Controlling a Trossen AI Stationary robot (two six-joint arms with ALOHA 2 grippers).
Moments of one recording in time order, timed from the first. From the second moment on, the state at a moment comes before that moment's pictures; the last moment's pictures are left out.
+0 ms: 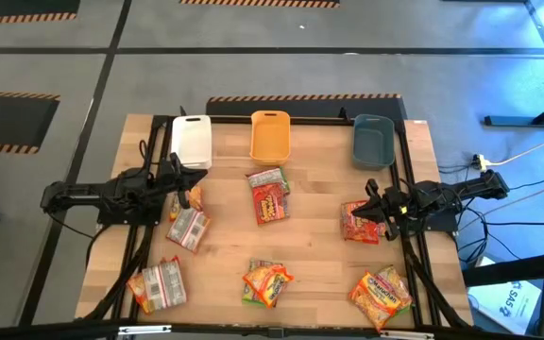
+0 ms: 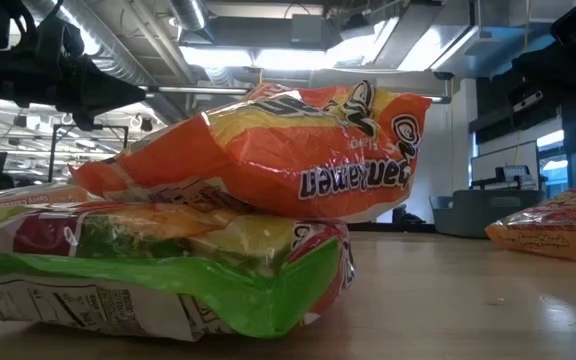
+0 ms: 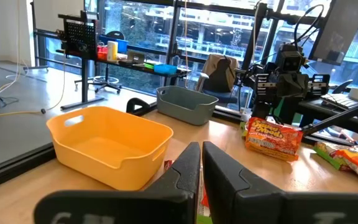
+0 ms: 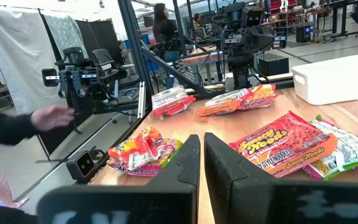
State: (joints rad) left arm 0.06 0.00 0.01 0.06 -0.33 -0.17; right arm 0.27 0.02 0.01 0.04 0.03 0.20
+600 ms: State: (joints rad) left arm 0.06 0.00 0.01 0.11 -0.34 -0.20; right arm 0.27 0.02 0.01 0.11 0.53 0.28
